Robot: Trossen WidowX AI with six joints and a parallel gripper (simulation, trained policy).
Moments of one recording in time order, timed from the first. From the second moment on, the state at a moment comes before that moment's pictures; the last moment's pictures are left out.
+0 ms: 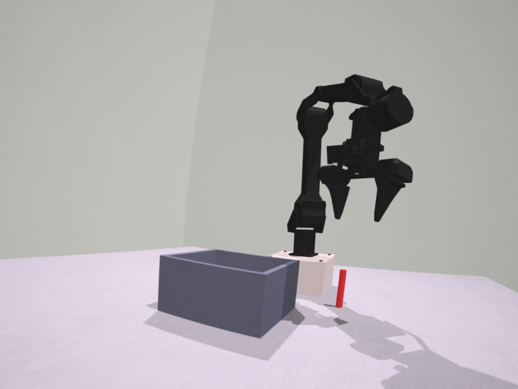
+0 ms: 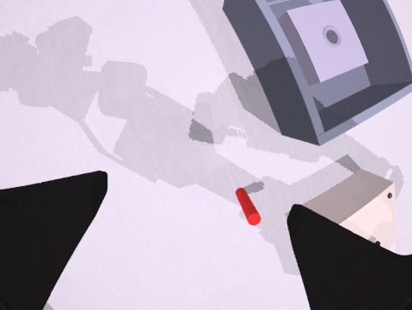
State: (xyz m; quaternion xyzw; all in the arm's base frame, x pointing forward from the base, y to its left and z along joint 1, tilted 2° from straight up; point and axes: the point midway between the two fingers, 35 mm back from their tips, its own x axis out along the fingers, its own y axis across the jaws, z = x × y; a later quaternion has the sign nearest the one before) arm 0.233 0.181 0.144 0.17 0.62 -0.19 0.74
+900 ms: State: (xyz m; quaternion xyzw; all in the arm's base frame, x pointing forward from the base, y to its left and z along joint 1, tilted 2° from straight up) arm 0.173 0.150 0.064 0.16 0.68 -0.30 0.65
